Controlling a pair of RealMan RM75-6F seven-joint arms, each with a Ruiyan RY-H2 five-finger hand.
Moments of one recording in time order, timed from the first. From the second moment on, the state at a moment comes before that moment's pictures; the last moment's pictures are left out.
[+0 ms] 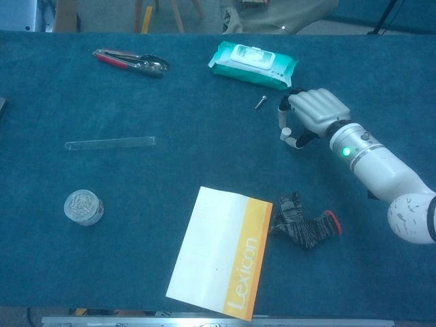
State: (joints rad) left arm 0.01 -1.05 -0.01 -1.59 1.55 1.58 -0.01; right arm 0.66 -1.73 0.15 -1.31 -1.05 0.98 -0.53
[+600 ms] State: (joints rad) left arm 0.01 -1.05 -0.01 -1.59 1.55 1.58 -0.02; right arm 0.66 -1.73 0.16 -1.32 -1.03 0.98 -0.53
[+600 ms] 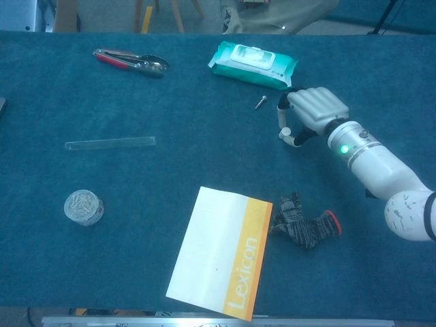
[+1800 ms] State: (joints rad) left arm -0.29 -1.13 -0.07 -1.78 1.42 1.16 0.25; right arm 0.67 -1.29 0.34 -1.78 -0.90 0.99 -0.31
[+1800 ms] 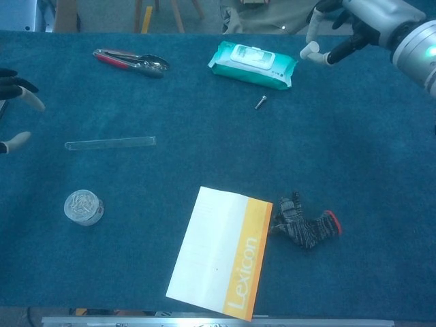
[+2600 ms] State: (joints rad) left arm -0.45 -1.39 -0.12 -1.66 1.08 1.08 0.56; right arm 0.67 -1.26 0.29 -1.73 -0.94 0.97 -0.20
